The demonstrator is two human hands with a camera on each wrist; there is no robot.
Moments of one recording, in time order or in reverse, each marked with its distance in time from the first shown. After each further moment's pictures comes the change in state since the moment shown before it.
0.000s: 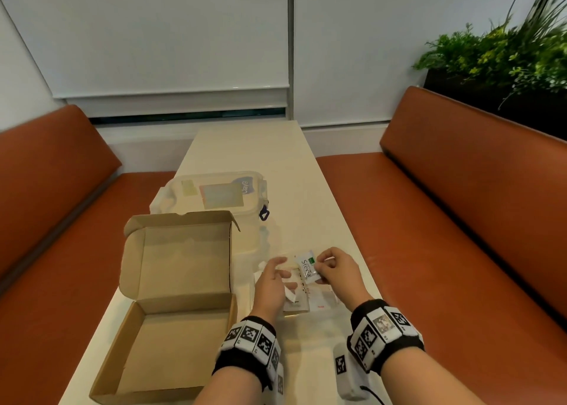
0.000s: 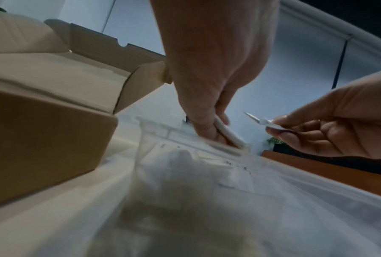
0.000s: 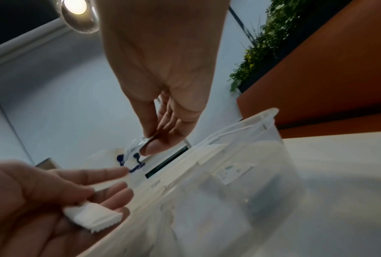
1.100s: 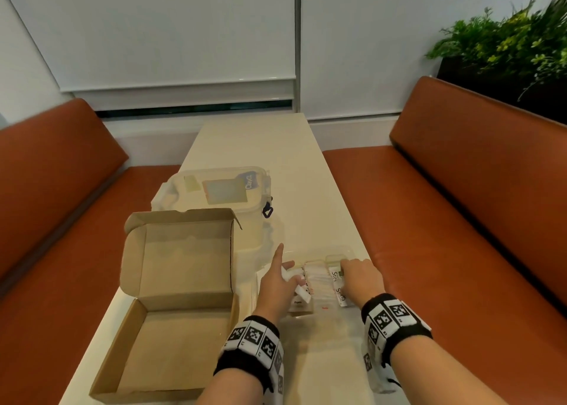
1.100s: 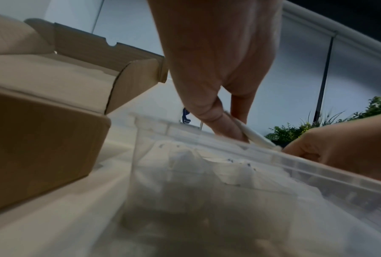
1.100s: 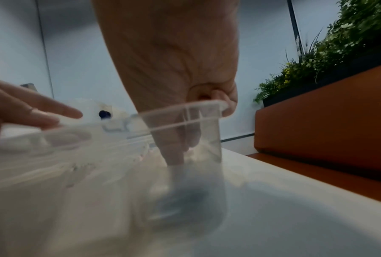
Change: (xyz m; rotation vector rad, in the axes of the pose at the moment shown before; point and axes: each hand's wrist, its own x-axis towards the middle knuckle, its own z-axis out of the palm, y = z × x) left_hand 0.006 -0.005 -0.001 0.189 -0.090 0.123; right_hand 0.025 0.026 -0.022 -1.253 -0.100 -0.117
